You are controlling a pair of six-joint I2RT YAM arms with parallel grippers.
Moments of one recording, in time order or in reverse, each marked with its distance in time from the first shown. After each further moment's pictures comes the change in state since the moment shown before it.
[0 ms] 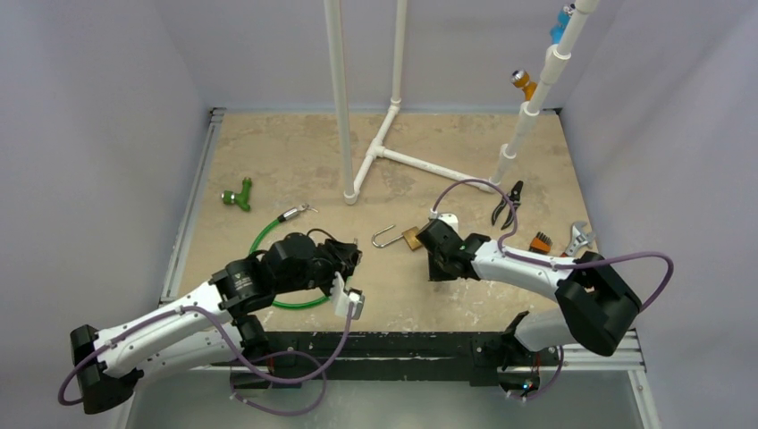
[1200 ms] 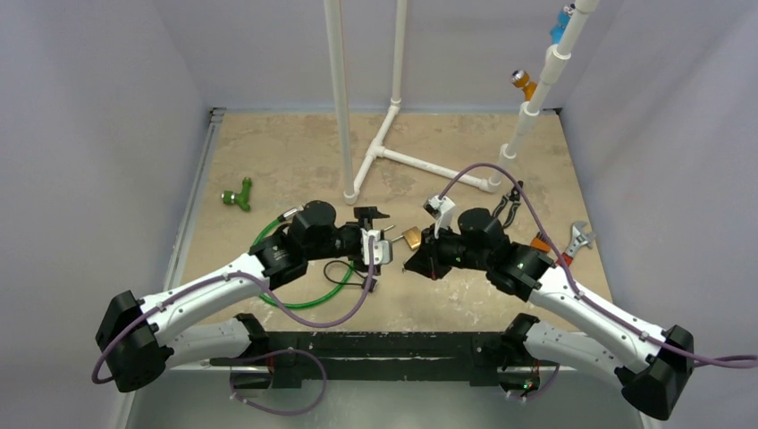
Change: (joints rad) left arm 0.128 0.323 0.002 0.480 0.241 -0.476; right arm -0.001 -0.490 0.031 0.115 -0.526 -0.262
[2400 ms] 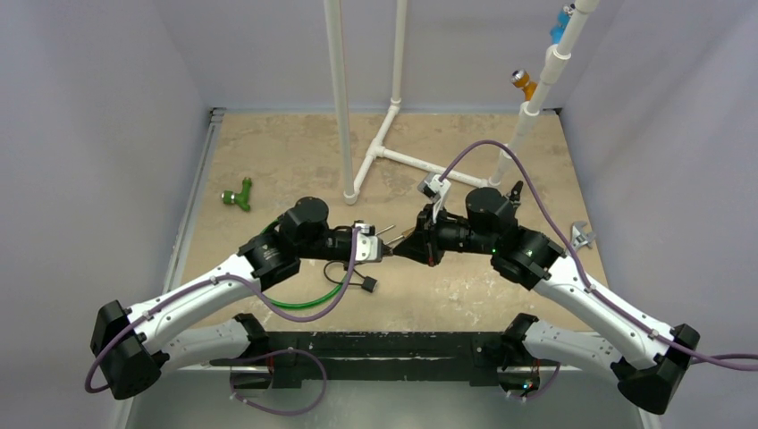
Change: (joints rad) left arm 0.018 -0.048 0.080 -0.082 0.269 -0.240; right arm 0.000 0.056 0.224 0.013 -0.174 -0.092
